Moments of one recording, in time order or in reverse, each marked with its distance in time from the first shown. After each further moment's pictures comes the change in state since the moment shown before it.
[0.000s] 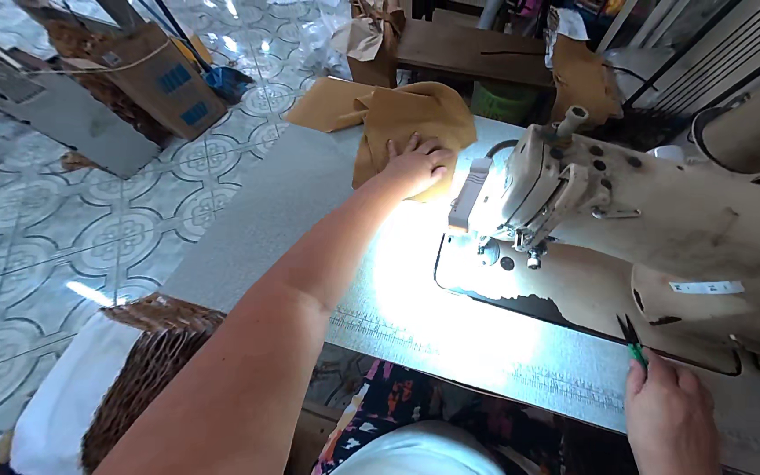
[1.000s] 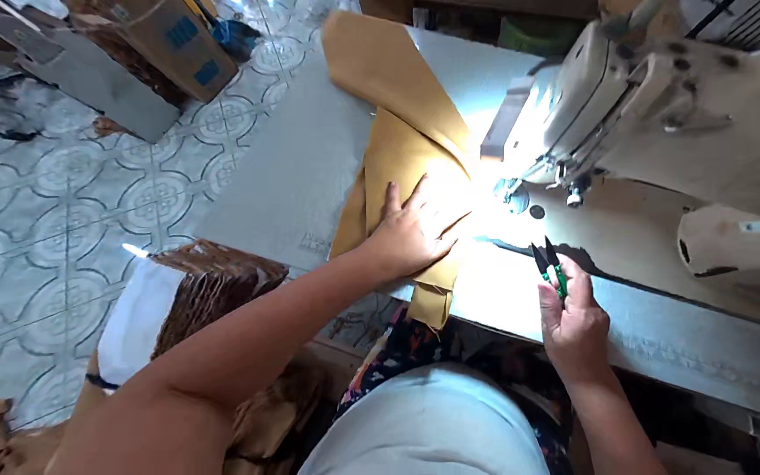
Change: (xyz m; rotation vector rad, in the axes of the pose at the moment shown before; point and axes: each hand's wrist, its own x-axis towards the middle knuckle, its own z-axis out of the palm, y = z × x) left_hand -0.203 0.057 0.031 0.034 -0.020 0.142; right_hand -0.029 -0.101 0.039 0.565 0.090 -0.470
